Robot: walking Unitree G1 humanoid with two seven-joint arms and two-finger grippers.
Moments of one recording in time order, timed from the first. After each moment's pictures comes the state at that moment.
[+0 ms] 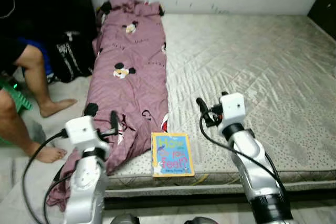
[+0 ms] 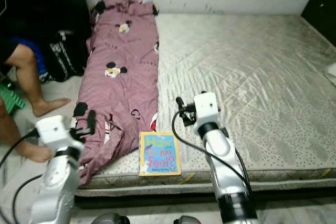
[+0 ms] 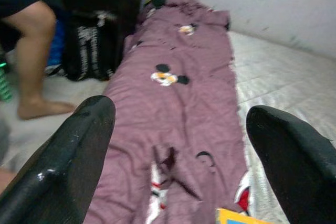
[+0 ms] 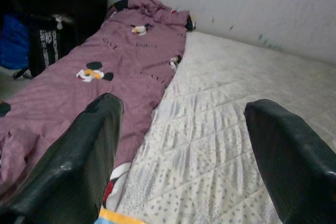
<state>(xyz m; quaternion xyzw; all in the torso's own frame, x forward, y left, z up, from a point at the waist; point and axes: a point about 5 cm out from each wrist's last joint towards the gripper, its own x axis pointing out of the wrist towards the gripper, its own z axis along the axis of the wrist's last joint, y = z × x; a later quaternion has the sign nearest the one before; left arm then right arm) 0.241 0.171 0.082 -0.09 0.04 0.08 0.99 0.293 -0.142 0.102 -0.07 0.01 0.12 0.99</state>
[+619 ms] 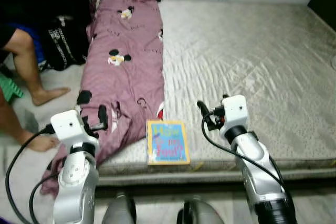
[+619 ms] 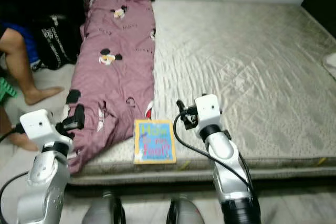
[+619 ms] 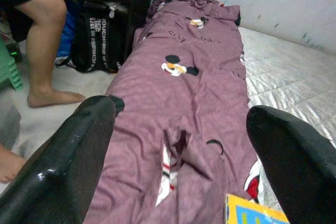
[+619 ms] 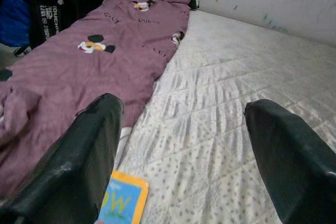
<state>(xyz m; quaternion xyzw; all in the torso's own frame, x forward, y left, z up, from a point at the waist) 0.244 0.184 0.105 -0.10 0.02 0.10 0.99 0.288 -0.144 0.107 -0.07 0.02 0.13 0.99</state>
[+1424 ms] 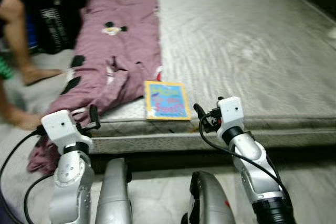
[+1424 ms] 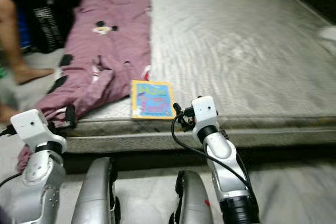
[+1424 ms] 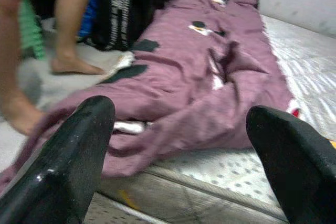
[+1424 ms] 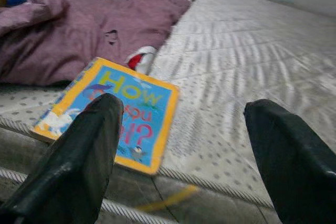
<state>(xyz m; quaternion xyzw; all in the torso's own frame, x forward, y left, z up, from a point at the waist) 0.244 0.193 0.105 -0.10 0.02 0.15 0.98 0.290 -0.142 0.101 -0.07 0.03 0.15 0.99</state>
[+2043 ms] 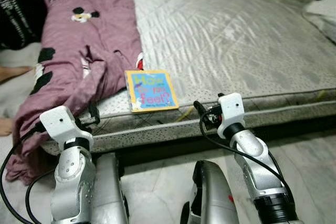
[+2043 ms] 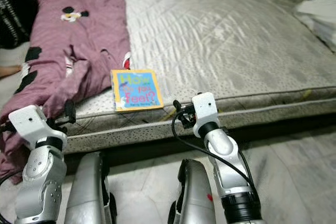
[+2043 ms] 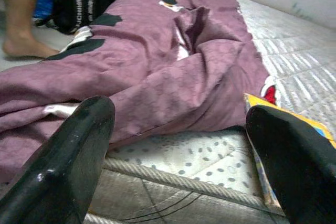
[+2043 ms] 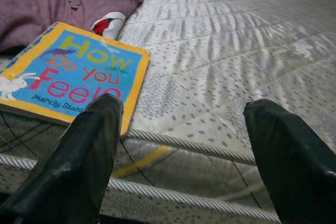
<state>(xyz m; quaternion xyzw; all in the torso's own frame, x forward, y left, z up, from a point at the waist) 0.250 0.193 0.113 -0.11 0.00 0.15 0.98 0.293 -0.143 0.106 -0.08 0.03 0.16 0.98</state>
